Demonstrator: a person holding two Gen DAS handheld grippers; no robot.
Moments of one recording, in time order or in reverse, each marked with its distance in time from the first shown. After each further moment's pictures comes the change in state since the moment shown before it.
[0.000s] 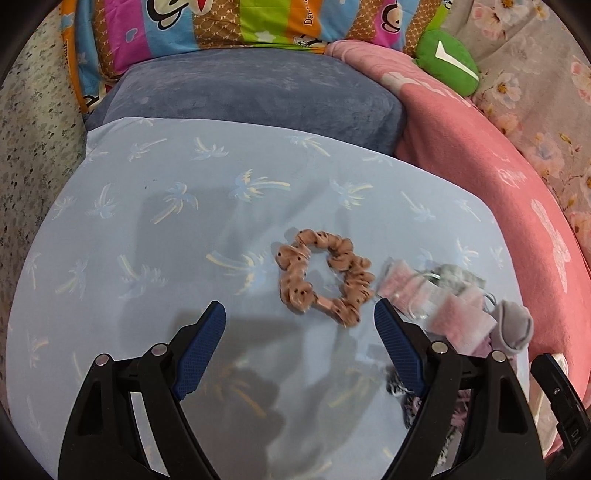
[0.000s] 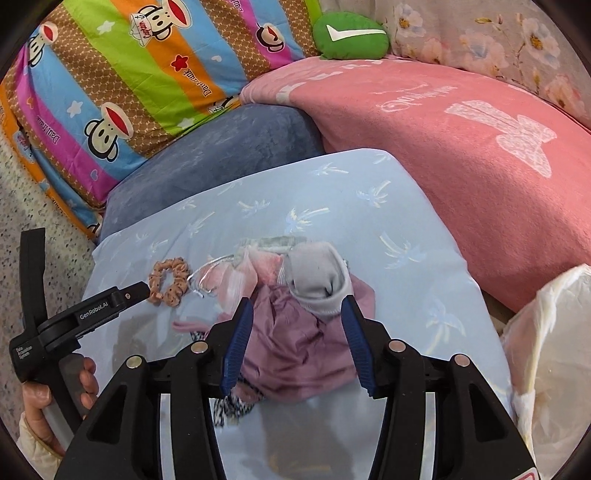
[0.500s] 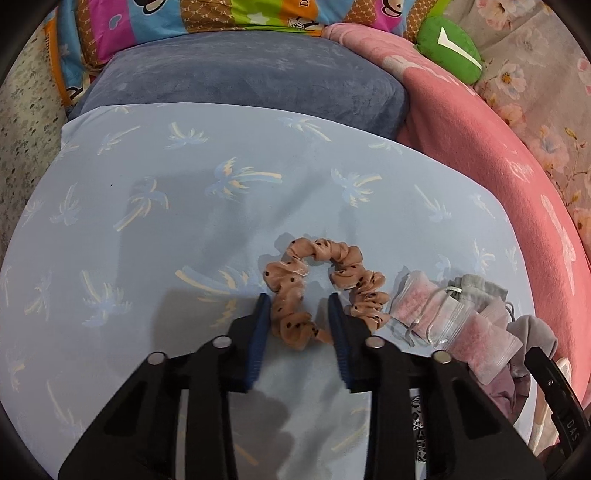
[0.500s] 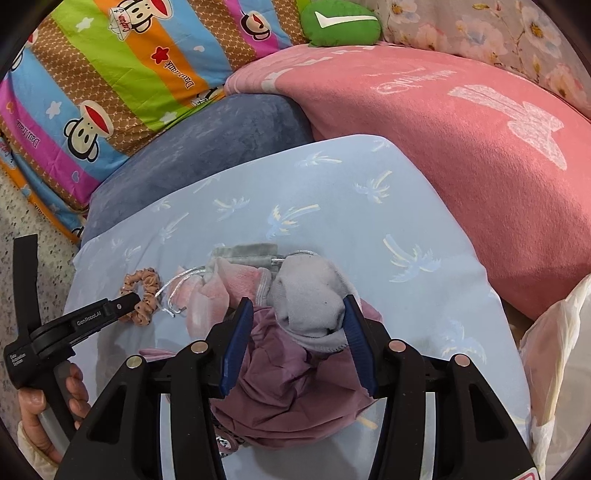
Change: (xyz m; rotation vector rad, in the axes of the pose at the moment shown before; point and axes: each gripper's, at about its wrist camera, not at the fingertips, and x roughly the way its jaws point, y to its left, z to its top) left arm 0.028 -0.001 0.006 0.012 0.048 -0.021; right arm 0.038 -0.010 0.008 0.032 0.031 -0.032
